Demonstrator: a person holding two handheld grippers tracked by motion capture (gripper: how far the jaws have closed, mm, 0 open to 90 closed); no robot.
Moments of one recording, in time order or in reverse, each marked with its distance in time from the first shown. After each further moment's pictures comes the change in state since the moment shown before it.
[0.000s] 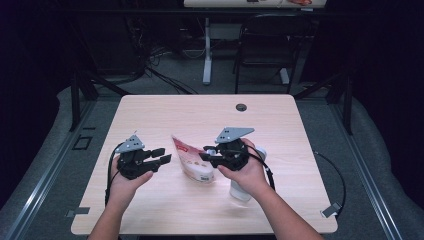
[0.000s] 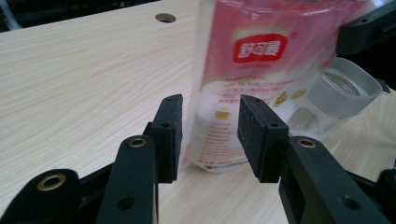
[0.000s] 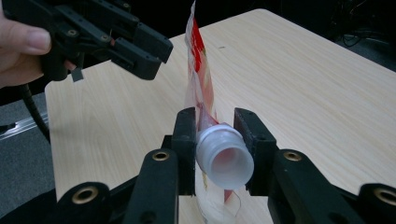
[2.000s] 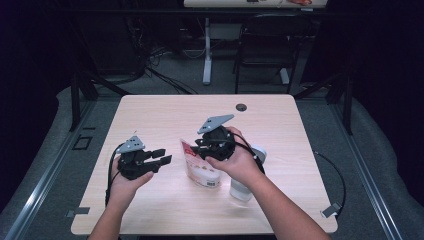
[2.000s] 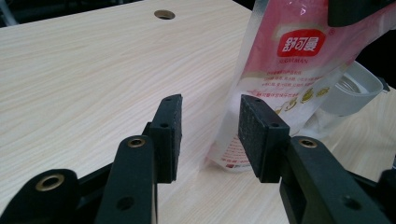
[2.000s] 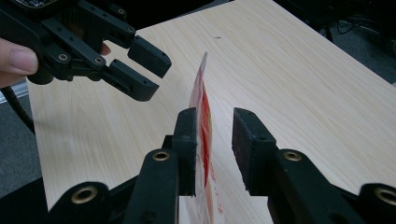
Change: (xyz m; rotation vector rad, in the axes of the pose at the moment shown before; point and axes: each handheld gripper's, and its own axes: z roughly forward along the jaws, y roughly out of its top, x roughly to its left) left arm 0.001 -0.002 0.002 0.004 -0.006 -0.008; right arm 0.009 0.047 0.016 0.134 -0.044 -0.070
